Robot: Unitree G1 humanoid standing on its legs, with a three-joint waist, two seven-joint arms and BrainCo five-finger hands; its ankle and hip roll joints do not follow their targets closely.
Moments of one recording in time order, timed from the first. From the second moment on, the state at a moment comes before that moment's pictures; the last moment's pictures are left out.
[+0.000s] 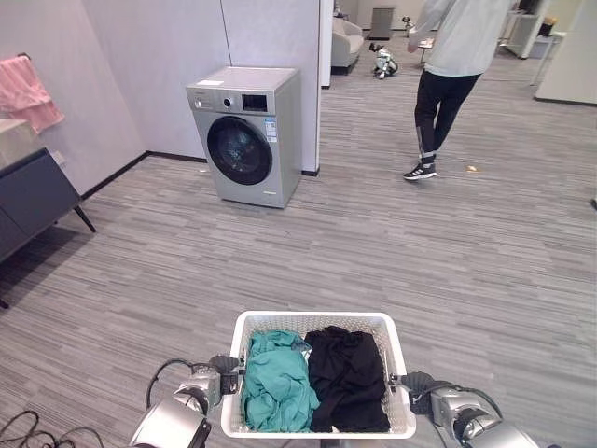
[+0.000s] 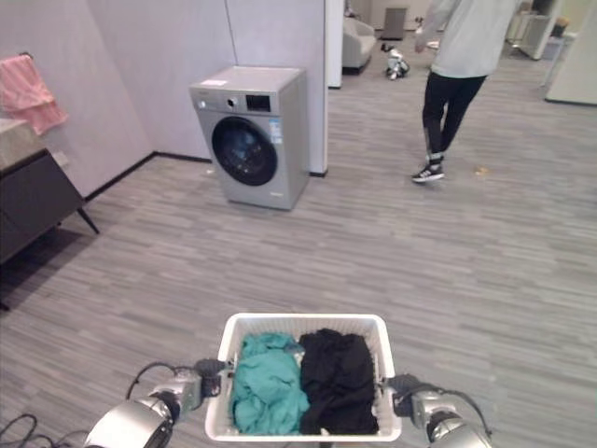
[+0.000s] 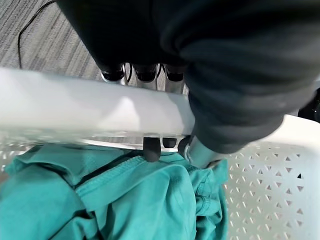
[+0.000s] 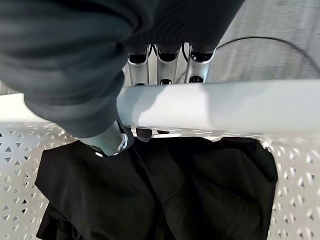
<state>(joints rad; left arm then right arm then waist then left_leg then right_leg) -0.44 0.17 -0.33 1.43 -0.51 0.05 0.00 -0.31 -0.31 0.38 1.29 0.46 0.09 0.10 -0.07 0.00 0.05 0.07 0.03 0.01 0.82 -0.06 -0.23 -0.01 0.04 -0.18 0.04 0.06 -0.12</state>
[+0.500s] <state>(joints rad) -0.46 0.19 -0.35 1.40 -0.53 0.03 0.01 -0.35 -0.28 0.40 1.38 0.50 0.07 0.09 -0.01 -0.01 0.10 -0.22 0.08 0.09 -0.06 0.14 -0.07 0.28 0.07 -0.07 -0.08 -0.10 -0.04</state>
